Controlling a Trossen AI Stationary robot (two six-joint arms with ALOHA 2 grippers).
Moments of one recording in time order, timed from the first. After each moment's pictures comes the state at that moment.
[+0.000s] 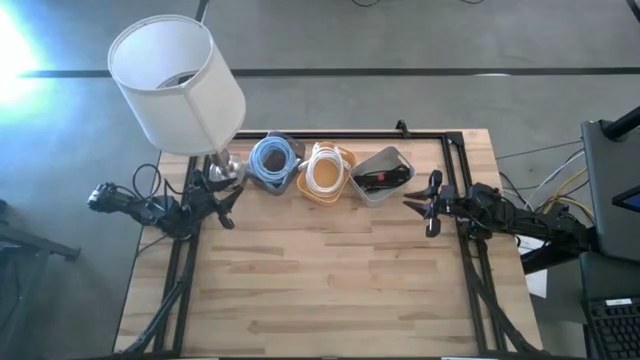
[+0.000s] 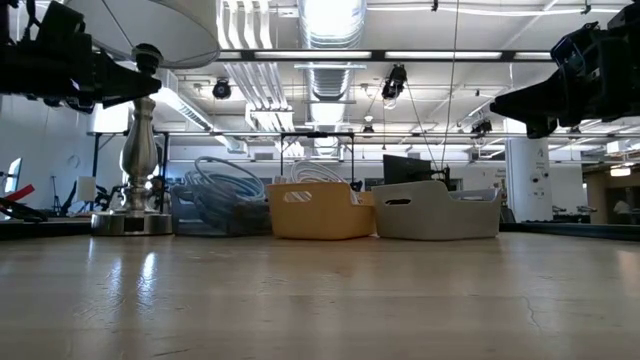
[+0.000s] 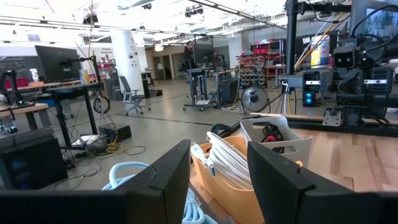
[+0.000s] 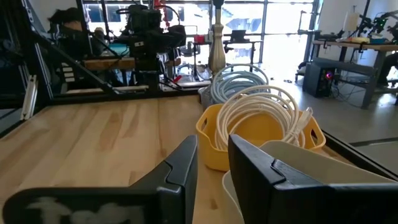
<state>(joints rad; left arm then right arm) -0.32 0.02 0.01 0.18 -0.91 0.24 -0.21 0.04 0.01 0.02 -0.05 0.05</state>
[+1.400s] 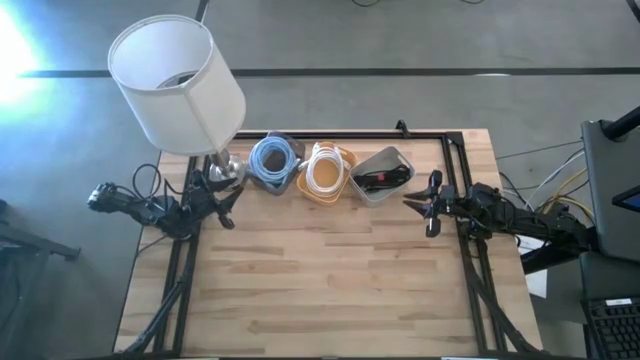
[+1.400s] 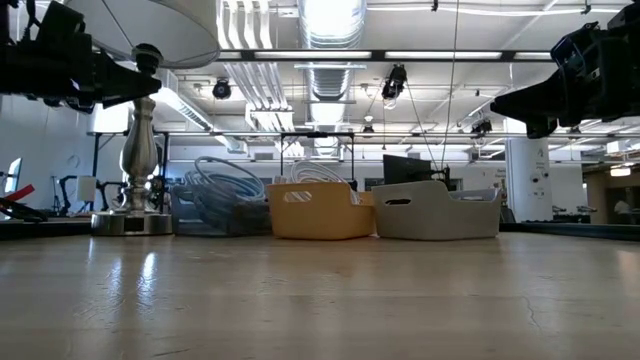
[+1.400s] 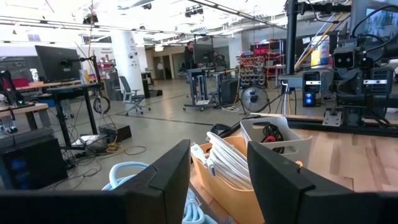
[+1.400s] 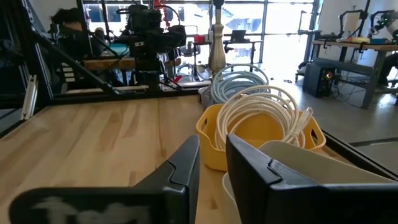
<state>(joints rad) -0.32 0.02 0.01 0.18 -0.91 0.24 -0.21 0.04 0.01 0.02 -0.05 0.05</state>
